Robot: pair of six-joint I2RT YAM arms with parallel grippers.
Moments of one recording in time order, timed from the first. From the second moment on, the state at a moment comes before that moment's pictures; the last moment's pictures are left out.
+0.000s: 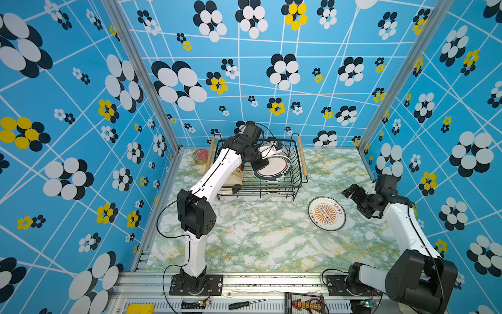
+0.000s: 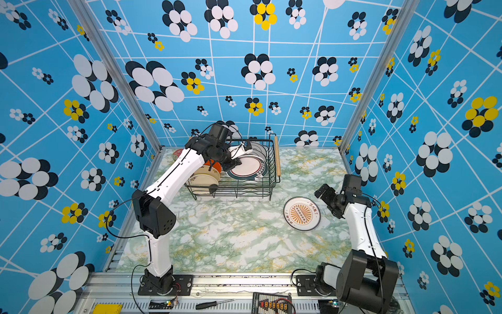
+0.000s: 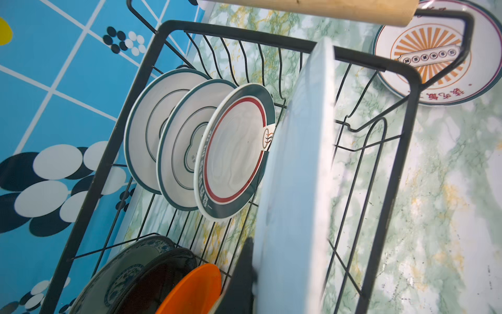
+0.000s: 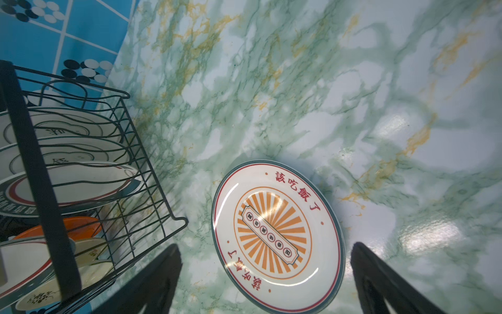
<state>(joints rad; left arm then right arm) -0.48 1.99 2.10 -1.01 0.28 0.69 -0.30 1.24 0.92 -0.69 -0.30 0.47</state>
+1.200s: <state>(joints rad) -0.45 1.46 1.38 -0.36 0.46 -0.94 0.15 1.27 0.97 0.04 -0.70 1.03</state>
